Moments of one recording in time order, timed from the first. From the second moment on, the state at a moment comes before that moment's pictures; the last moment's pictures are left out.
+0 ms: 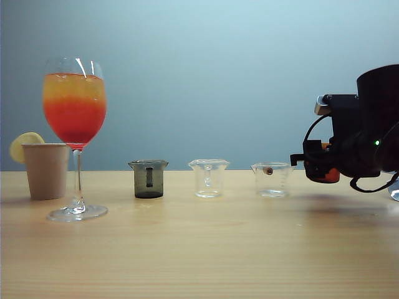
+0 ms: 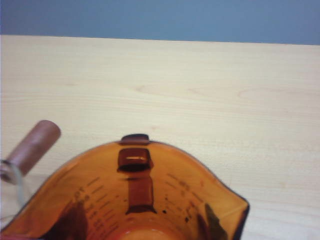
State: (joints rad) left arm -0.22 0.68 0.90 -0.65 0.06 0.07; right arm 0.23 1.97 0.67 1.17 0.13 0.02
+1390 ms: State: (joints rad) left arm -0.22 0.68 0.90 -0.65 0.06 0.07; right arm 0.20 1.99 0.67 1.06 0.05 0.05
